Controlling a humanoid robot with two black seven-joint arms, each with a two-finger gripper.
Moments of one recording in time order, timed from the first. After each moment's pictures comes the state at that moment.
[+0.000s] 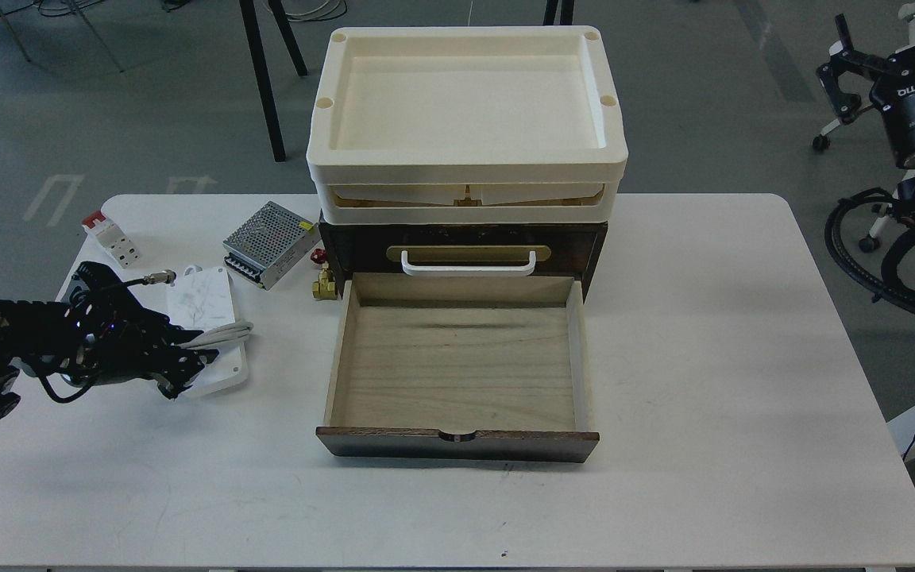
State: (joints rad) left arm -0.79 0.73 -0.08 -0.82 2.09 0.01 -0.49; right arm 0.74 -0.59 0.86 0.85 0.30 0.49 0.36
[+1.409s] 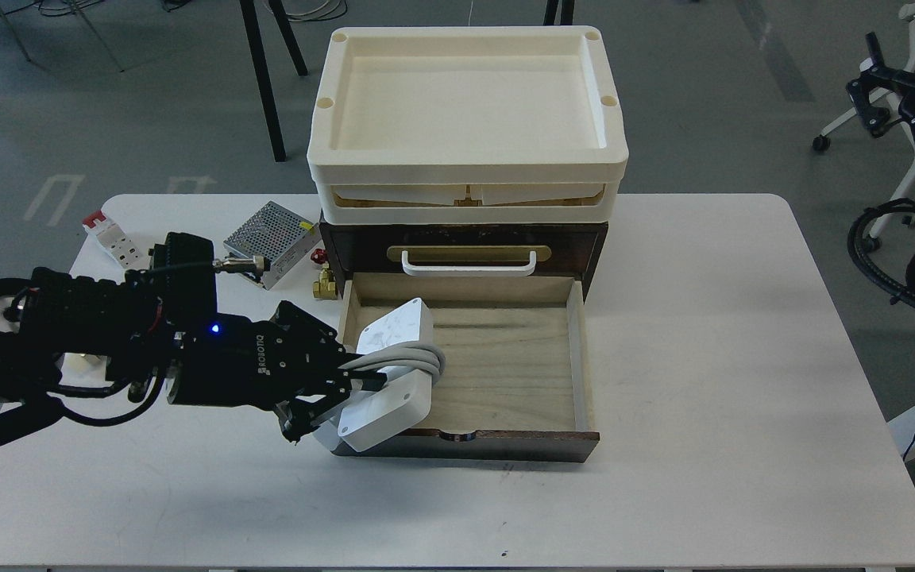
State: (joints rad) left arm -0.89 0.96 -0.24 -1.75 1.97 -0.19 -0.49; right arm 0.74 -0.61 0.85 0.77 0.29 0.47 0.35
